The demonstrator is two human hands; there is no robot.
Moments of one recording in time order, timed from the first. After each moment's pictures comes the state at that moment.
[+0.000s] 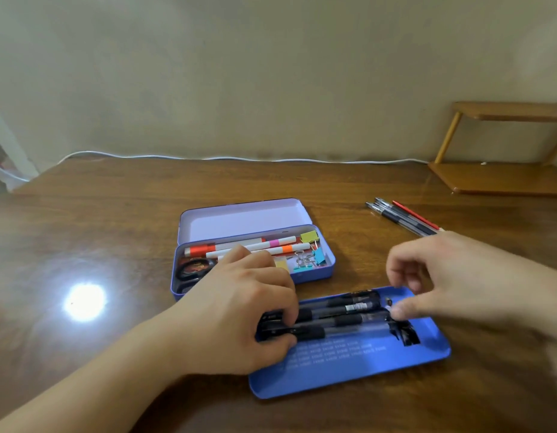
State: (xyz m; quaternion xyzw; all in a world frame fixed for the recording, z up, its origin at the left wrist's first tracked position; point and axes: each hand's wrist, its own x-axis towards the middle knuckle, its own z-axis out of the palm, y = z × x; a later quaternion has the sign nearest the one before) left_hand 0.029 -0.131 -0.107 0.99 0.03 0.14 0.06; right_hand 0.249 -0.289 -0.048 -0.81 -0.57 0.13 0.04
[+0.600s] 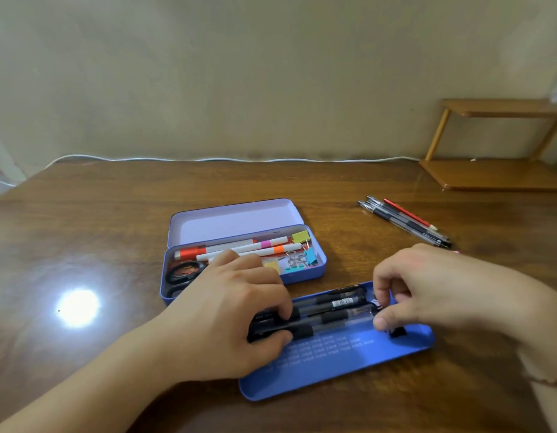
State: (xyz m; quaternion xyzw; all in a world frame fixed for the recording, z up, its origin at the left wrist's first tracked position) left_hand 0.030 -0.134 -0.110 0.98 0.06 0.16 0.06; right_hand 0.246 -0.283 -0.062 -0.82 -0.55 0.17 -0.02
